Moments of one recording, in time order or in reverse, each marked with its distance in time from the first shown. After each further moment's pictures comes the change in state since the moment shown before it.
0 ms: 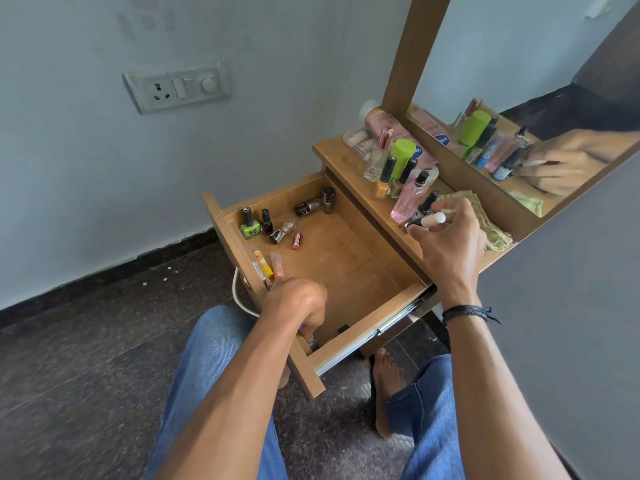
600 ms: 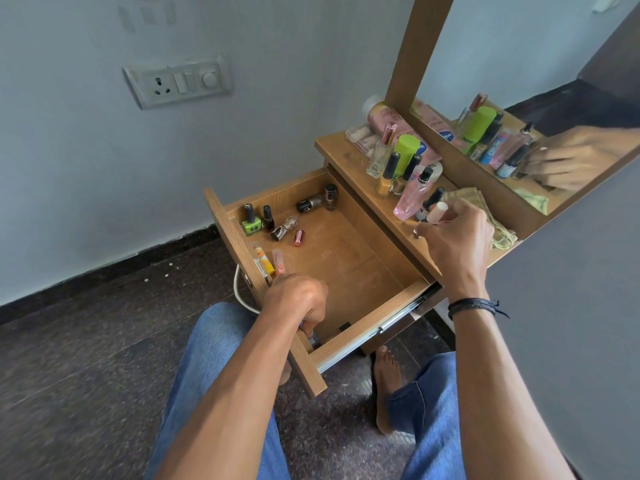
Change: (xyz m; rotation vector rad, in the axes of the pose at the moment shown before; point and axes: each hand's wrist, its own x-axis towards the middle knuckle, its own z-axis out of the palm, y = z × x) left_hand -0.001 -0.002 -0.003 0.009 -0.010 0.006; right_hand 0.009 -0.004 -0.004 -0.099 -0.034 0.003
